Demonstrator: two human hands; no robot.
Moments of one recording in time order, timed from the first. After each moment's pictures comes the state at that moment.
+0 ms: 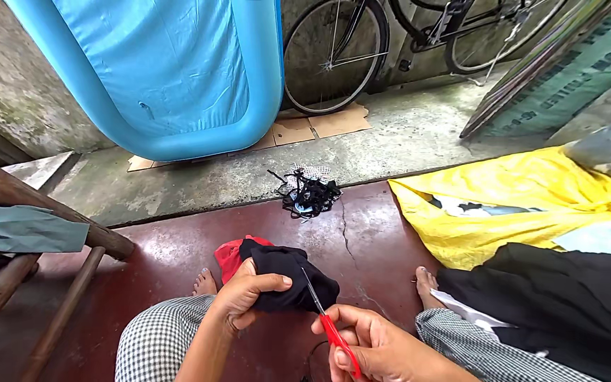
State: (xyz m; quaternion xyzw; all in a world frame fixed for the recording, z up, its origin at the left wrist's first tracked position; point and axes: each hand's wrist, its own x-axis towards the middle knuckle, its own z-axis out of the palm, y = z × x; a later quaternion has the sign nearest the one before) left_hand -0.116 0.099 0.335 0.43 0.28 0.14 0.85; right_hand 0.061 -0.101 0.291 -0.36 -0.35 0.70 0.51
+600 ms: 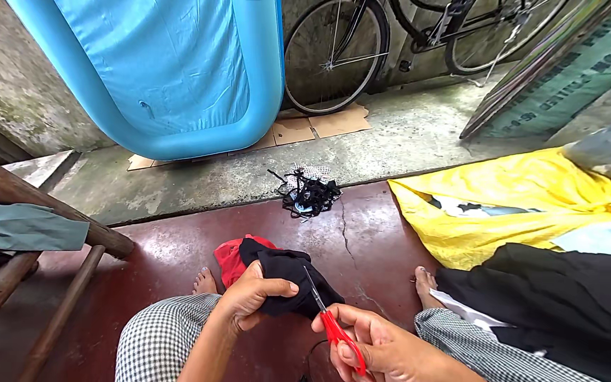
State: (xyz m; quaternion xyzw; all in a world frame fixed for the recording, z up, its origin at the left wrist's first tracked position) left_hand -0.113 0.095 0.327 0.44 0.27 0.10 0.85; right_hand 0.064 -0.102 0.289 -0.35 -0.36 0.72 0.49
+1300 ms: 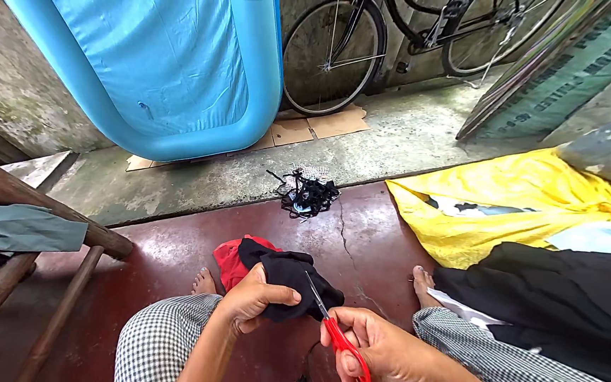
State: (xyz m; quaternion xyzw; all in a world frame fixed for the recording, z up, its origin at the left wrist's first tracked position) left_hand -0.116 0.093 0.323 0.48 0.22 0.07 0.84; right_hand 0.063 -0.101 0.283 -0.34 -0.36 0.72 0.49
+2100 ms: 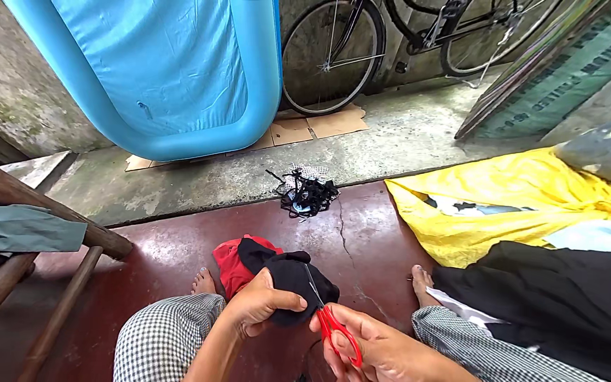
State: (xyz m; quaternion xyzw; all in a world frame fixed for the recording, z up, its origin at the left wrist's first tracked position) left_hand -0.112 0.085 0.315 0.49 0.22 0.05 0.84; right_hand 0.059 -0.101 0.282 -0.34 -0.37 0.72 0.48
